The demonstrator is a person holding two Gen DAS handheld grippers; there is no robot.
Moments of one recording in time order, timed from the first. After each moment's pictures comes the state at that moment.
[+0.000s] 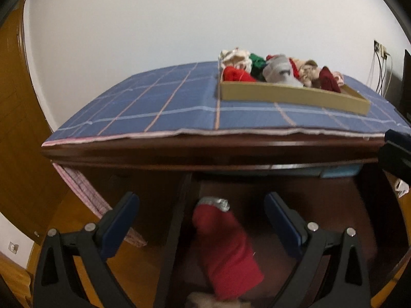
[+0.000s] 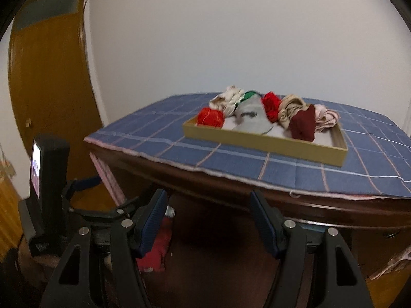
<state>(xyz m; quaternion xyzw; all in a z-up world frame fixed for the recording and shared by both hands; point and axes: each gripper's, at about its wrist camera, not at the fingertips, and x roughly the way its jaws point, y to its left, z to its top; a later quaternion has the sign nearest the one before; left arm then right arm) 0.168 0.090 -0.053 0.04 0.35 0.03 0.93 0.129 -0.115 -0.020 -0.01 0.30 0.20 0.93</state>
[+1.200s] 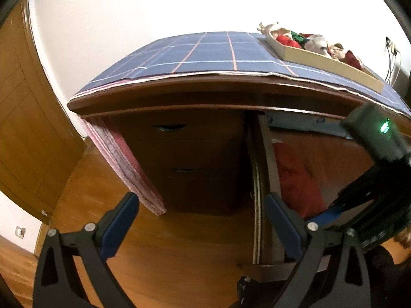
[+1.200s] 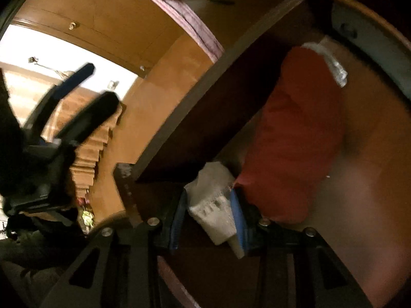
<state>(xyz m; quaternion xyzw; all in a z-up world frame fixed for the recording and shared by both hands) 0.120 0.203 -0.070 0.03 0.42 0.04 0.90 0.171 0.061 -0.182 -0.05 0.68 0.42 0.60</state>
